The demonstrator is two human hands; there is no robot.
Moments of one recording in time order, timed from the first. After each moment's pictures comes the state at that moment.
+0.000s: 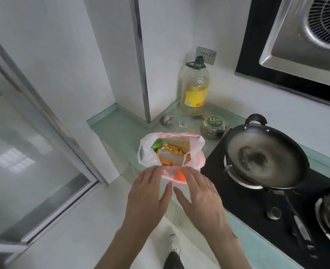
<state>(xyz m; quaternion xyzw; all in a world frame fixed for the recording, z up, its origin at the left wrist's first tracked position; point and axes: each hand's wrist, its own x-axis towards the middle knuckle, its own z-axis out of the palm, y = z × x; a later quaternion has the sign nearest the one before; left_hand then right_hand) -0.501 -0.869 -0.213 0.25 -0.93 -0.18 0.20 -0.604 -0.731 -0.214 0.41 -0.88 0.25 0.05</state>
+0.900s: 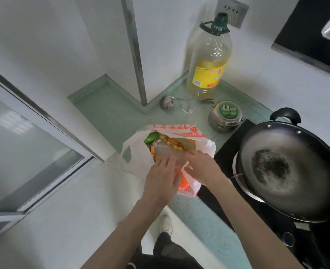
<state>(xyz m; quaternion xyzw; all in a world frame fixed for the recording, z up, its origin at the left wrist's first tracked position) -0.660 -0.922 -0.325 0.26 -0.93 -0.25 0.08 -0.815 -0.838 -0.320 0.49 -0.85 -0.01 -0.21</state>
